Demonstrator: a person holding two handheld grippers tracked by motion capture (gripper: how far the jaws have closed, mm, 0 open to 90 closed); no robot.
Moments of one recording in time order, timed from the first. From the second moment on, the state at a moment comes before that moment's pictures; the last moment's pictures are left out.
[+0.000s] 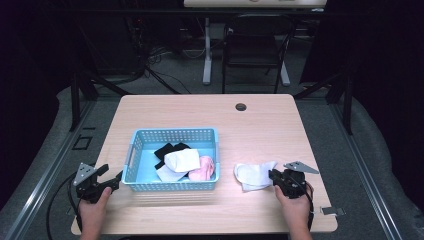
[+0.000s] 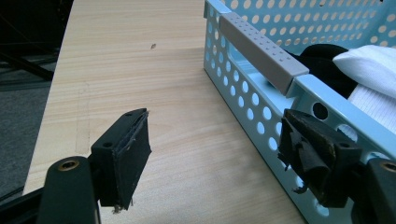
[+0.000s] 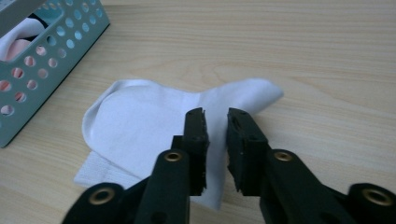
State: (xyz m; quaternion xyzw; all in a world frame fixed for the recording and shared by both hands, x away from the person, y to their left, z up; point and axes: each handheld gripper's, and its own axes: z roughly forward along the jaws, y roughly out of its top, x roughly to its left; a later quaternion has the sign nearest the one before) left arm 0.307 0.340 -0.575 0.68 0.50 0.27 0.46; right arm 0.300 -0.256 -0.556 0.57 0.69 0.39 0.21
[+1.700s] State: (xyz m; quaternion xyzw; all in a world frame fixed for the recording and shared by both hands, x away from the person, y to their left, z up) left arm 0.307 0.342 -0.575 0.68 0.50 0.27 0.46; right arm 0.366 -0.091 -0.457 0.40 0.83 0.34 0.17
